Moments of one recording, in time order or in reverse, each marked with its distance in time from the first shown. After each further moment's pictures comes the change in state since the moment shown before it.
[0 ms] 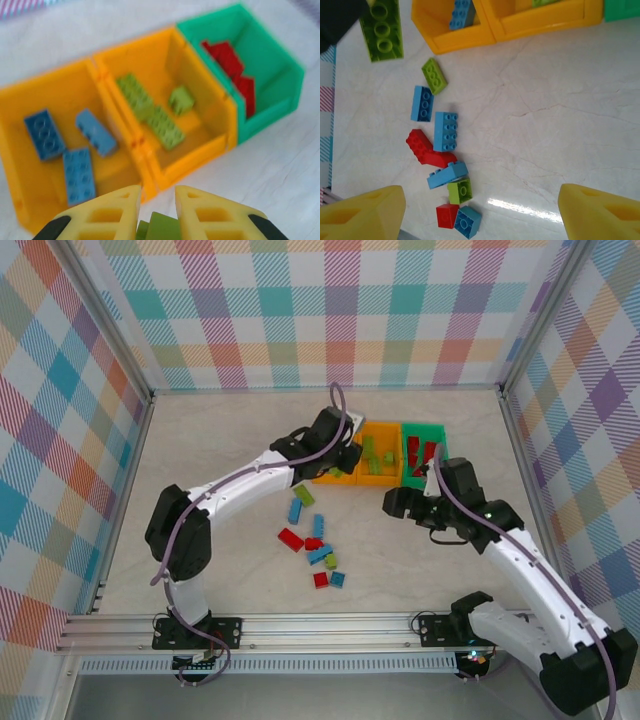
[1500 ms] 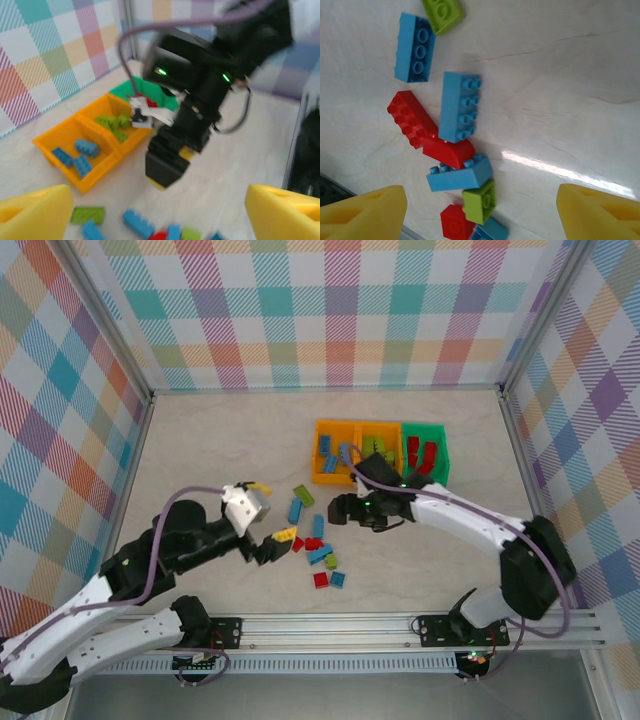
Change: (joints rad) left arm -0.180 -1.231 -0.706 -0.163 0.086 0.303; right arm 0.325 0.597 0.193 0.142 0.019 0.062
